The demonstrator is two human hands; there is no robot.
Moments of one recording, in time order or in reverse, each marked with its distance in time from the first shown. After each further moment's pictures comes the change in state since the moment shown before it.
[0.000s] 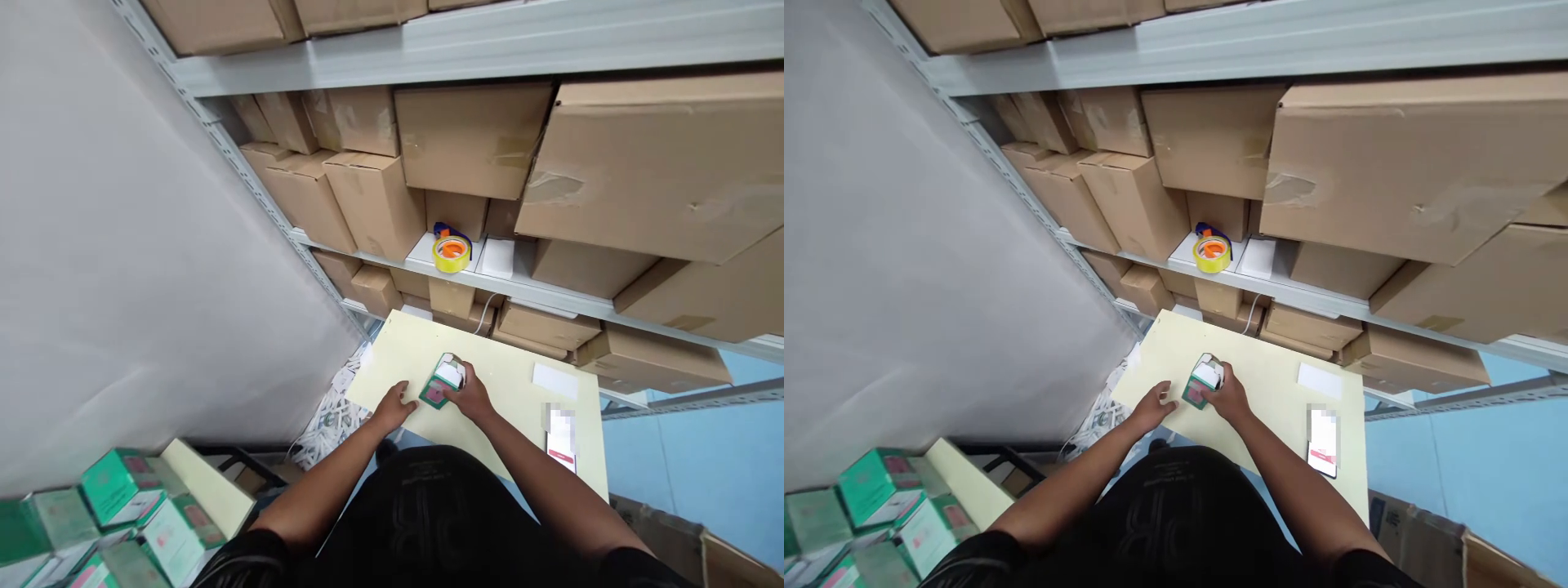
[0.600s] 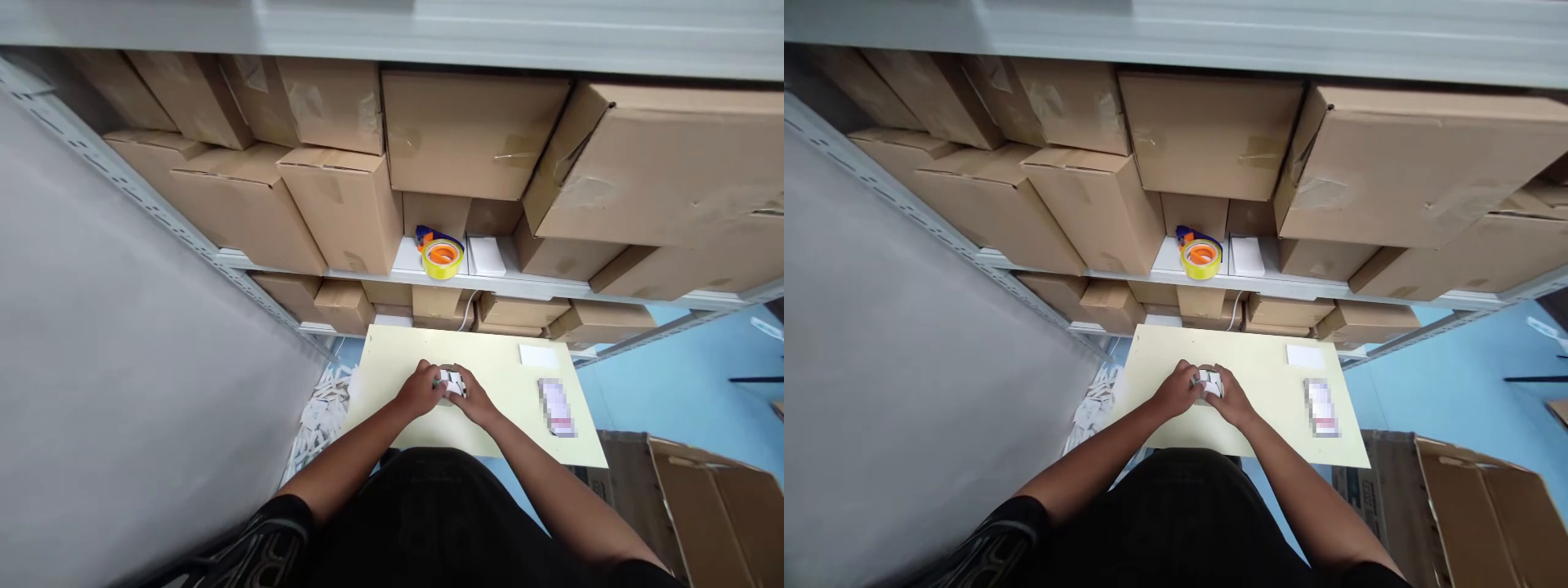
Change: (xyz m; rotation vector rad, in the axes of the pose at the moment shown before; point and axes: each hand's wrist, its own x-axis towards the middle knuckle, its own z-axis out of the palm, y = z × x) left_hand 0.084 0.061 -0.040 0.335 -0.304 0.610; right_hand 0.011 -0.008 0.053 -0.093 0.176 0.004
